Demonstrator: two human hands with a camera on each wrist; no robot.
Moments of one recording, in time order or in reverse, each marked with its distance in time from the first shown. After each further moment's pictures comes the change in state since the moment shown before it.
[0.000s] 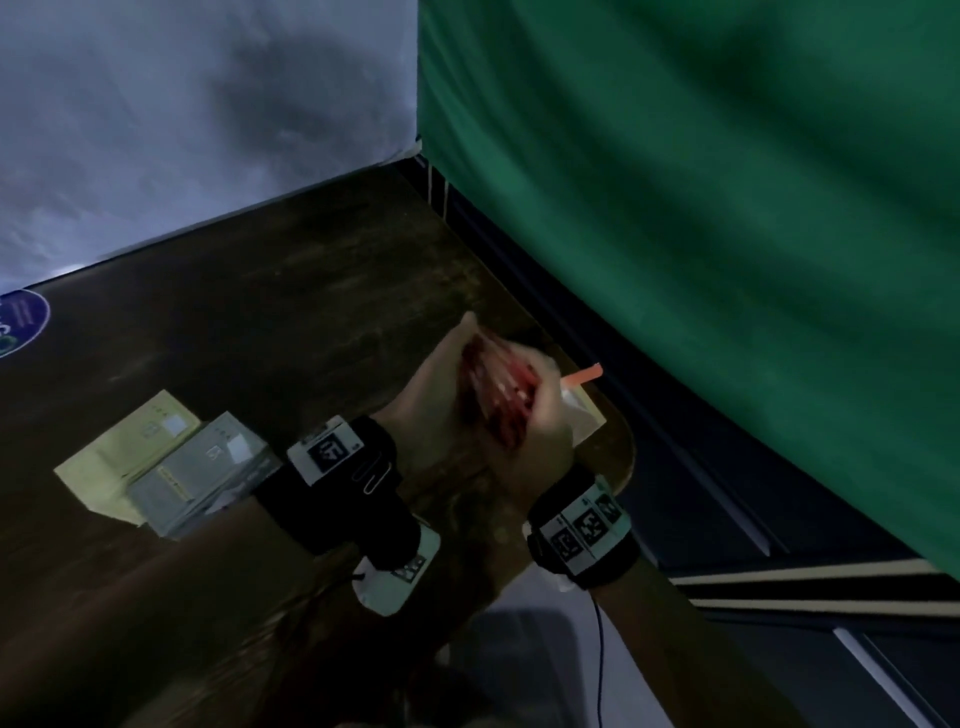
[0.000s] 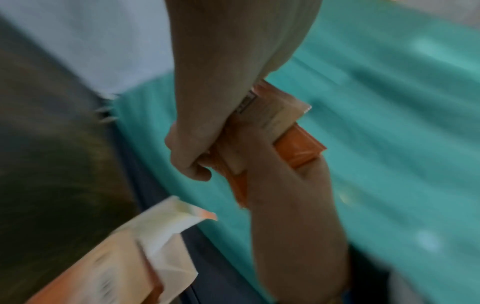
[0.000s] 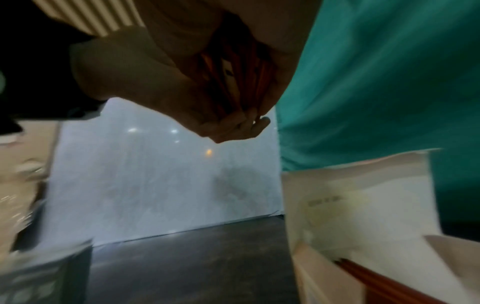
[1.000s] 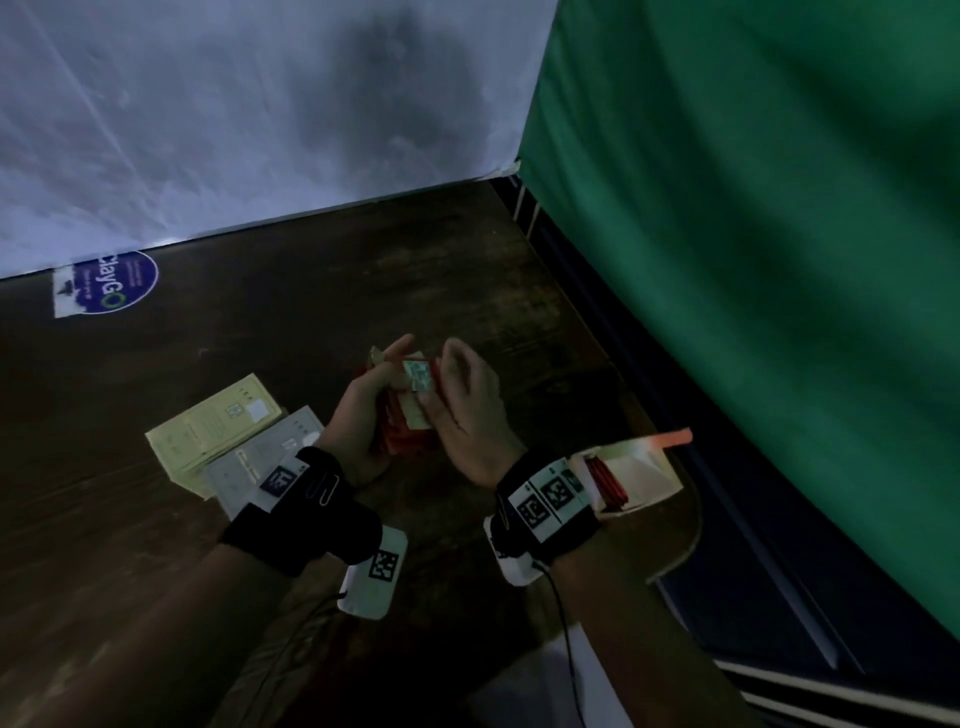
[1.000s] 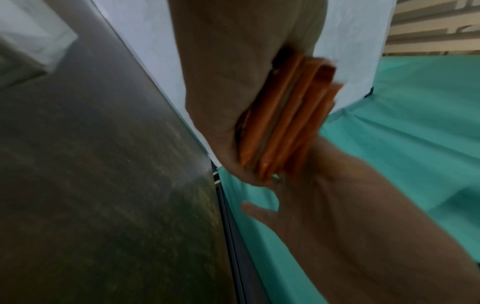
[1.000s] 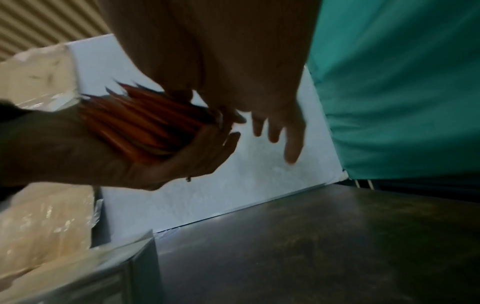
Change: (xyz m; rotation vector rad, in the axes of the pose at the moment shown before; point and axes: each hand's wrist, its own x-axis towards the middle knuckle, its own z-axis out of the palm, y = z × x) left_hand -0.035 0.013 -0.129 -0.283 0.340 0.224; right_hand 0.050 -0.049 0.097 0.003 -0.831 0.062
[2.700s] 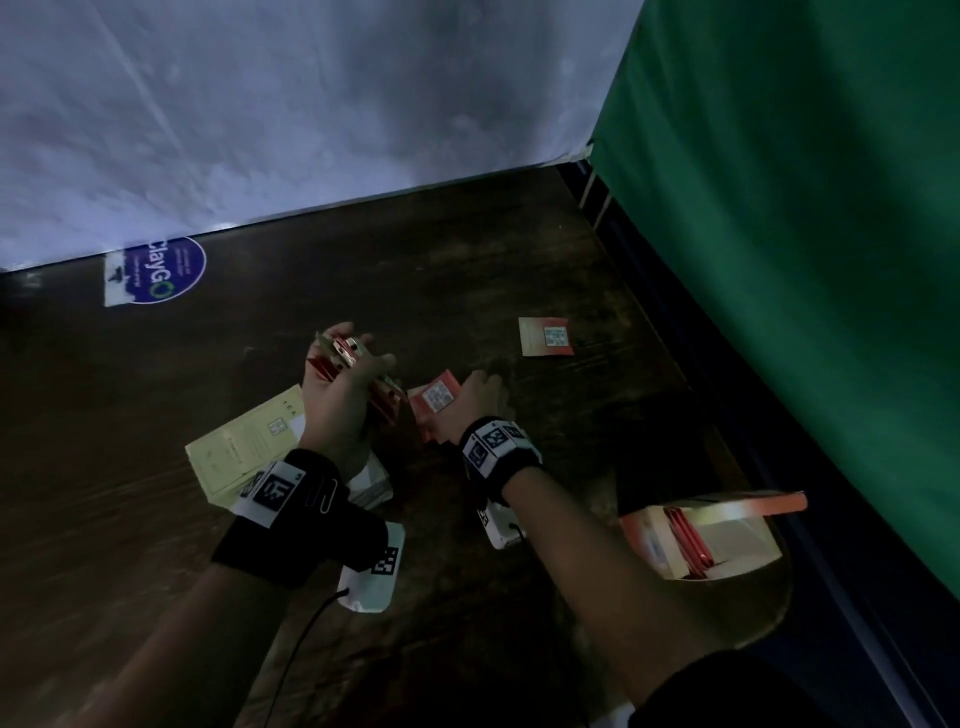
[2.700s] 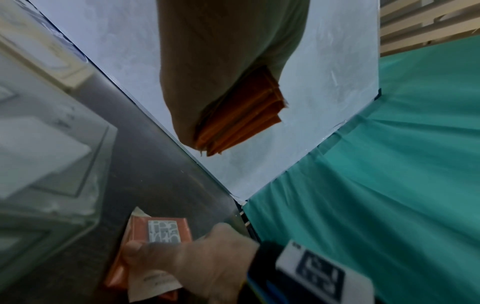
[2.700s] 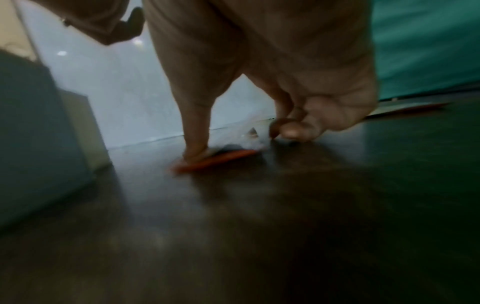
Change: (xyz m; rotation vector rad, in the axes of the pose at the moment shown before) left_hand 0.043 0.030 -0.063 -0.043 0.468 0.380; right_hand 0.142 0.016 0.088 -0.046 -0.091 0.561
